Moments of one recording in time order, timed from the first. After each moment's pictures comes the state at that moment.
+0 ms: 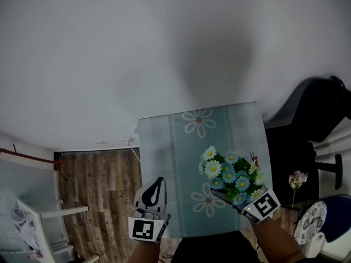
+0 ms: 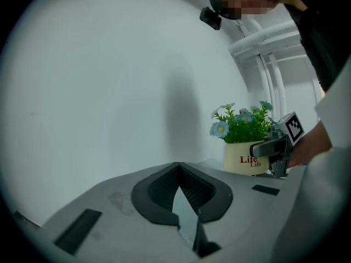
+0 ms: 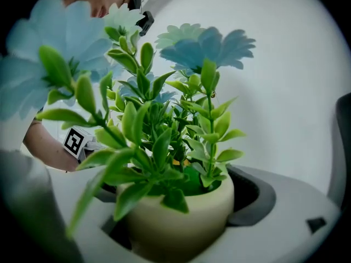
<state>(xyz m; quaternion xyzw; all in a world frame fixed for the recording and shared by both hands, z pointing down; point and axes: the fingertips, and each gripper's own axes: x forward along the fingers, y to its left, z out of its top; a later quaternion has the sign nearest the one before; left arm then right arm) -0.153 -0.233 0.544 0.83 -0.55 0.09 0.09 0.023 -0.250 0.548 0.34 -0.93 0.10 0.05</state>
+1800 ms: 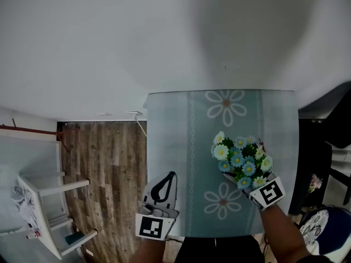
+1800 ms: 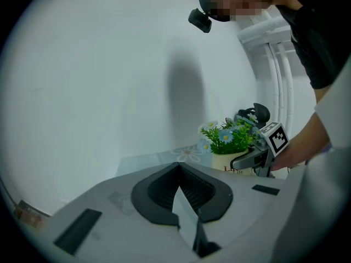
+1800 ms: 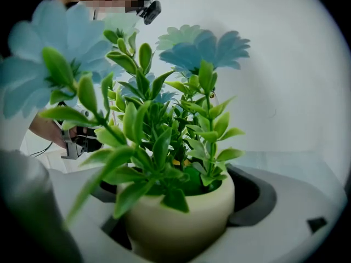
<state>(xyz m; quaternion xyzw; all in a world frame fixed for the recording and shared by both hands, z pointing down) -0.172 -0.245 0.638 0.81 -0.56 0.13 0.14 -0.002 -0.304 0.689 0.31 -0.94 0.11 0.14</state>
